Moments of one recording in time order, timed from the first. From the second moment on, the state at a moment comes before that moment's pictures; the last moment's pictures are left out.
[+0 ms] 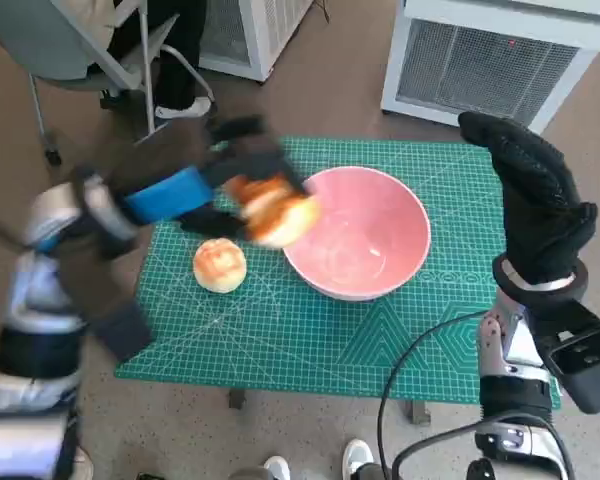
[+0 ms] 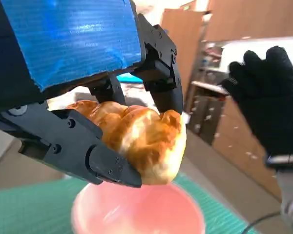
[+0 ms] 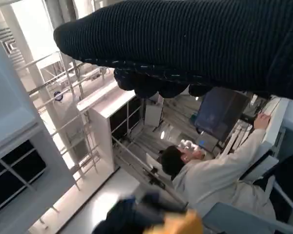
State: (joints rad) left arm -0.93 0.51 -0.18 0.35 0.21 -0.59 -0.56; right arm -0.64 -0.18 -0.19 0.49 0.33 -0.92 0.50
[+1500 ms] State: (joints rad) left arm -1.17 0.23 -0.45 1.08 0.53 -0.54 -0.52; right arm -0.57 -0.18 -0.19 0.40 0.31 -0.90 0.44
